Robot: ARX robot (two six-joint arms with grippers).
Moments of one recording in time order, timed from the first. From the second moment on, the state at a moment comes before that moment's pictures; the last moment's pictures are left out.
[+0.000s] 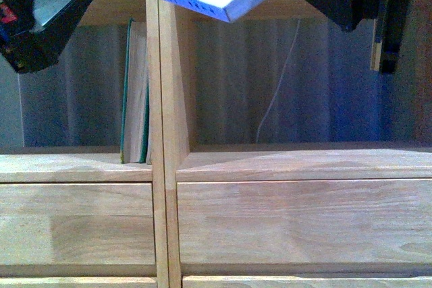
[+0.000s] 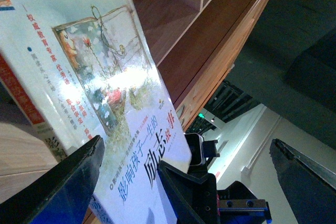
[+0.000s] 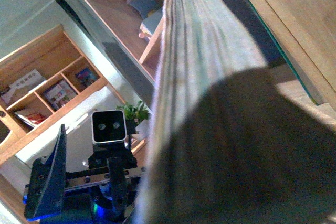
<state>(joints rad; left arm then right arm) -0.19 1.33 0.79 1.39 0.74 -1.34 0.40 1.17 0.86 0.72 -0.42 0.90</state>
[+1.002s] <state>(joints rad) -0.23 1.33 0.79 1.40 0.66 -1.34 0.42 1.13 0.85 0.77 -0.39 0.95</state>
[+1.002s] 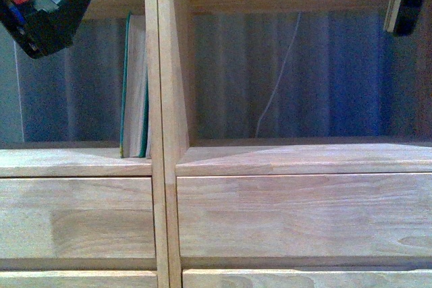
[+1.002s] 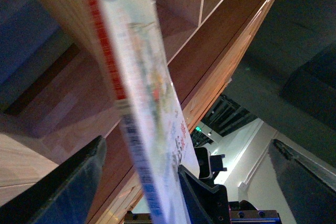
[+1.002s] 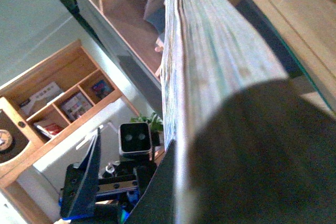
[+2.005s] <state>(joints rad) -0.29 1.33 0.79 1.40 0.65 -1.34 0.42 1.07 0.83 0.77 -0.41 0.99</state>
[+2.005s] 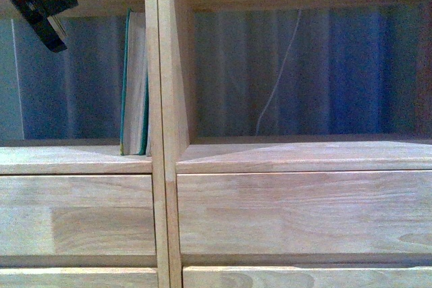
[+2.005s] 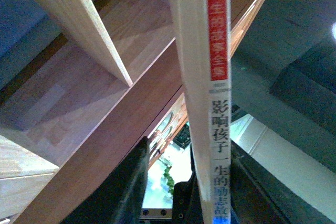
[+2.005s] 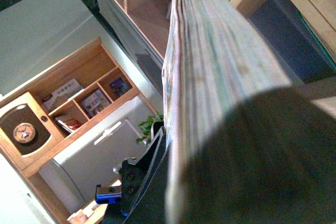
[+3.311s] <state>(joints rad) 0.15 1.29 0.80 1.18 0.63 -1.01 -0.24 1.01 0.61 0.86 -0.74 1.01</state>
